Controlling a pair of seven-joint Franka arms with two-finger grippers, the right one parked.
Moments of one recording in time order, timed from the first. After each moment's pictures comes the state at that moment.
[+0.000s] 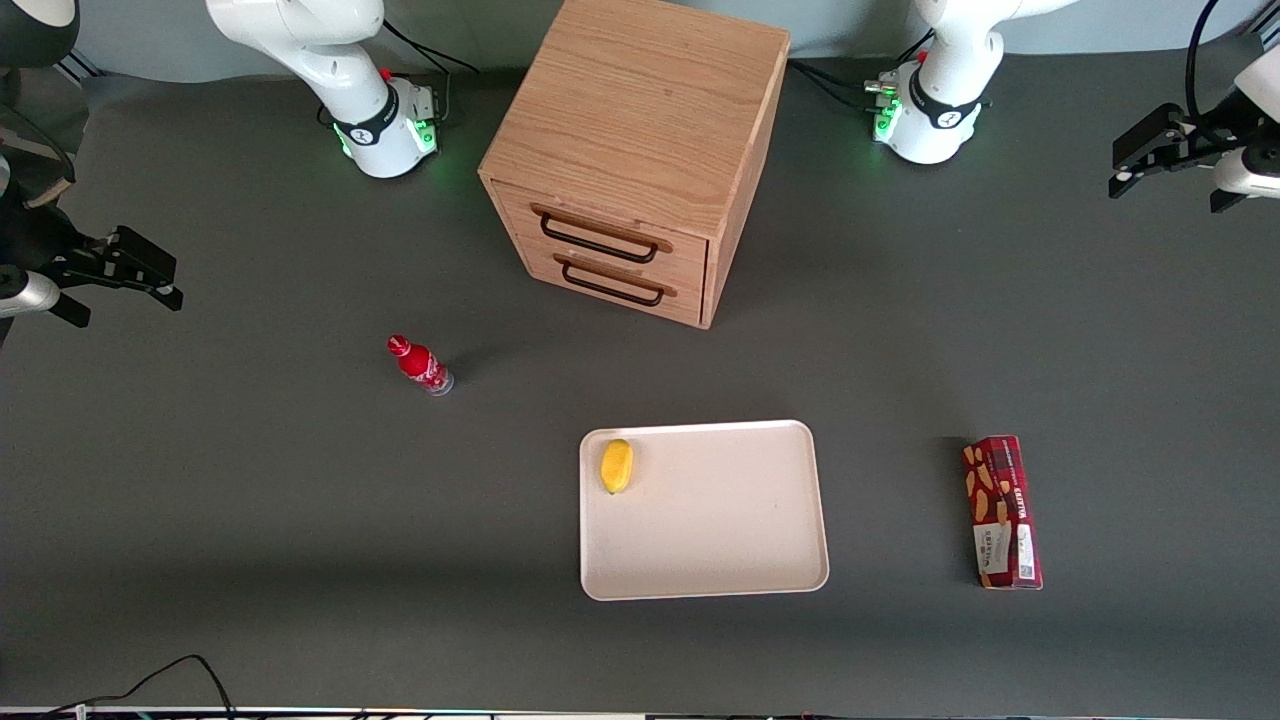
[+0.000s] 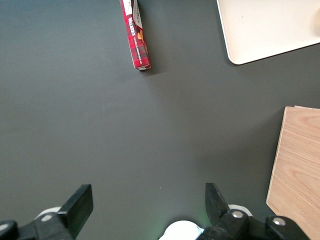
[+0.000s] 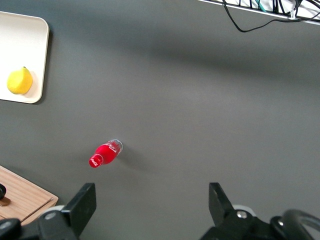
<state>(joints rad) 0.18 -0.19 -0.19 -1.67 -0.03 1.46 0.20</state>
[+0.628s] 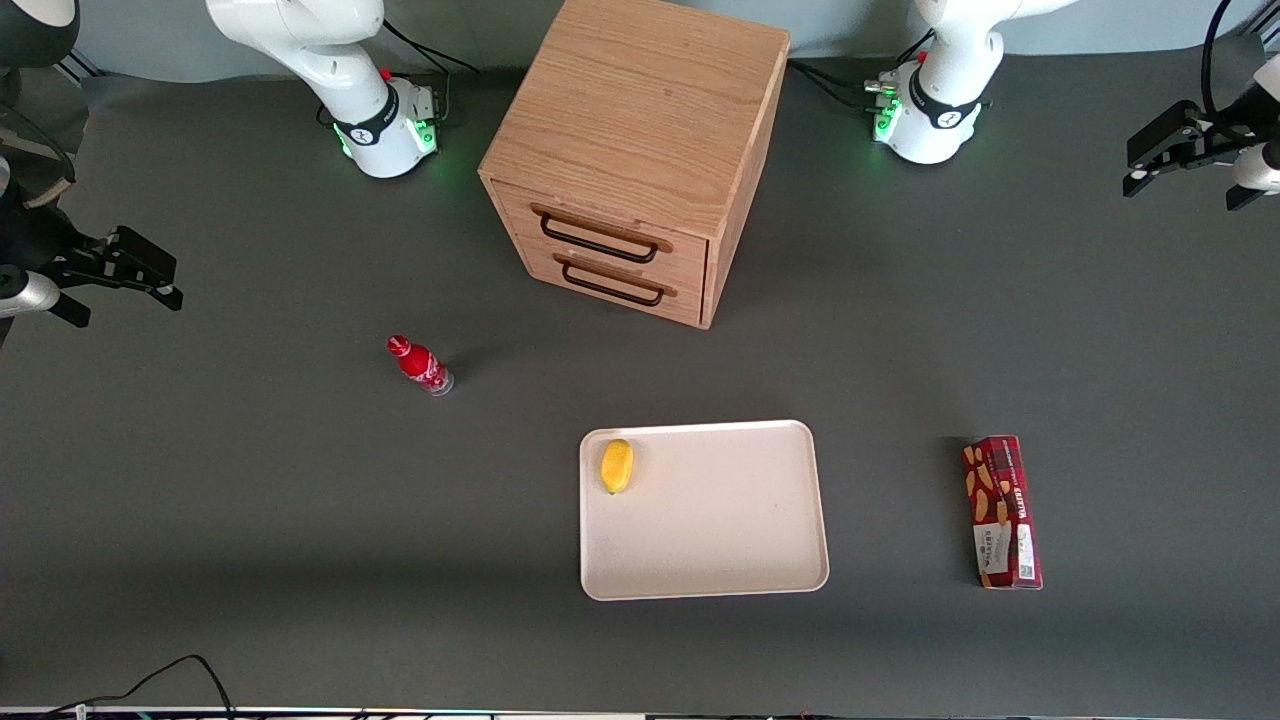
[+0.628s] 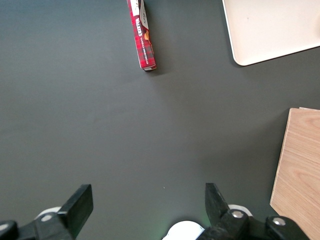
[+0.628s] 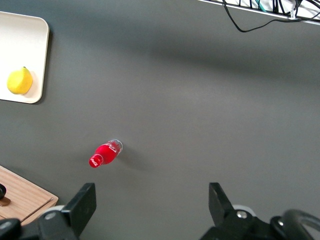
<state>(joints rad) 0.18 -0.19 -0.17 -1.66 -0.02 1.46 0.21</state>
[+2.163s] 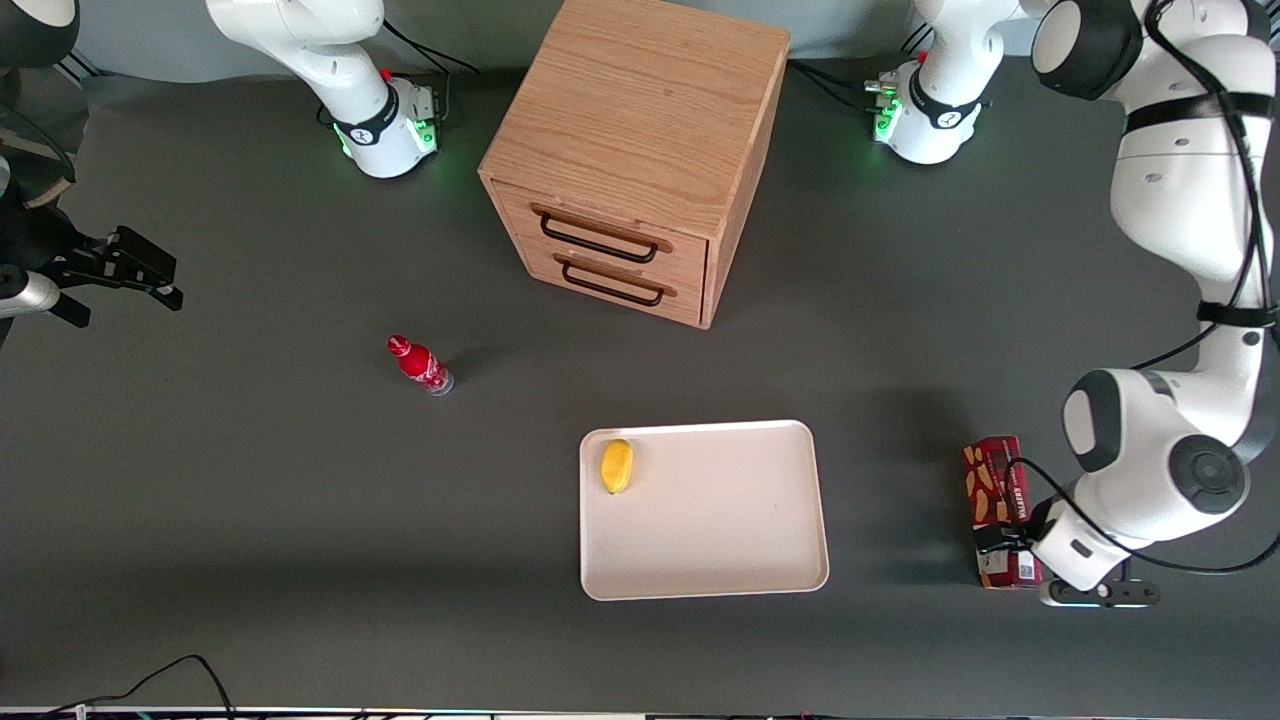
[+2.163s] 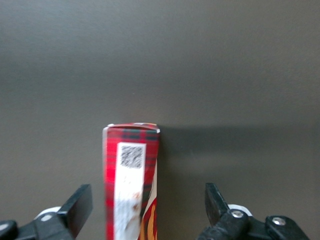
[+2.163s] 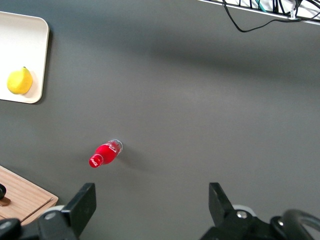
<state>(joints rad) 0.11 0.84 -0.19 -1.31 0.15 2.28 -0.08</state>
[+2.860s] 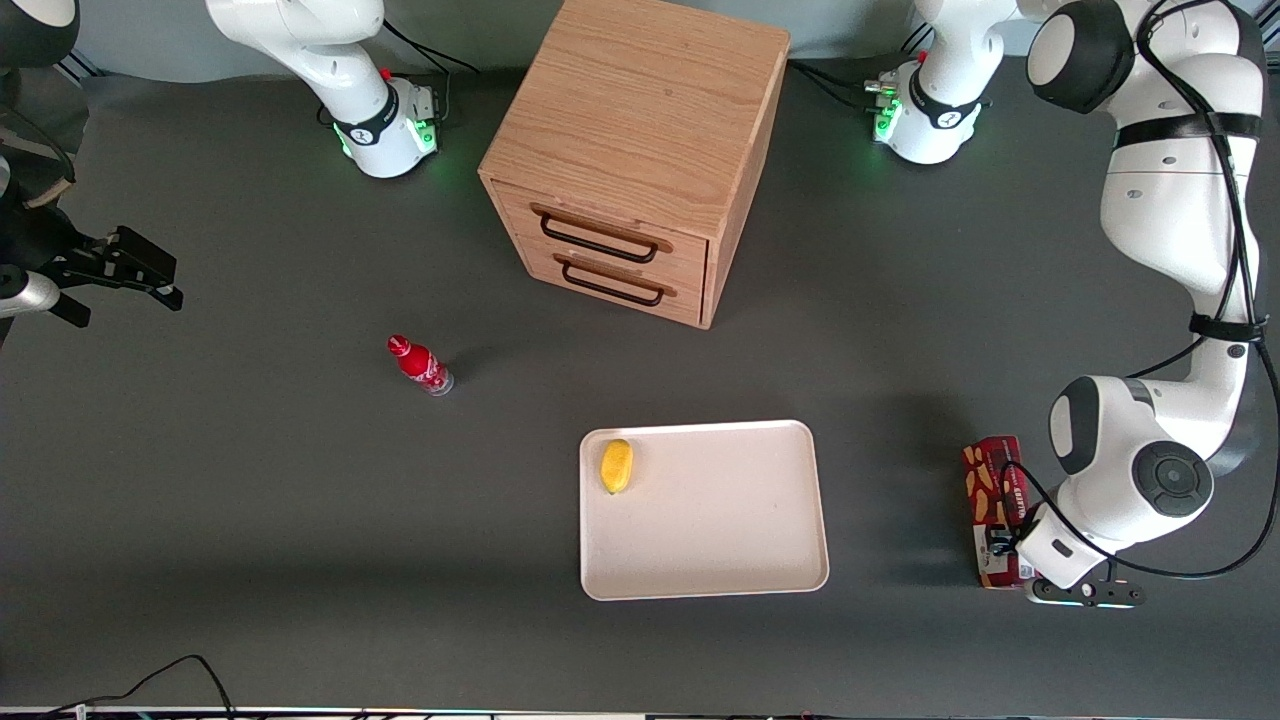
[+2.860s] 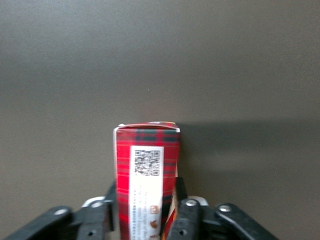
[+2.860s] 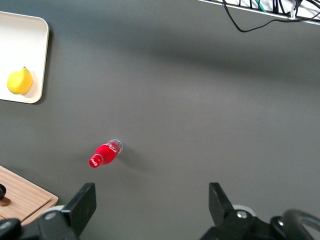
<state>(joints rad) 0.11 0.86 -0.18 -1.31 0.23 2.29 -0.09</state>
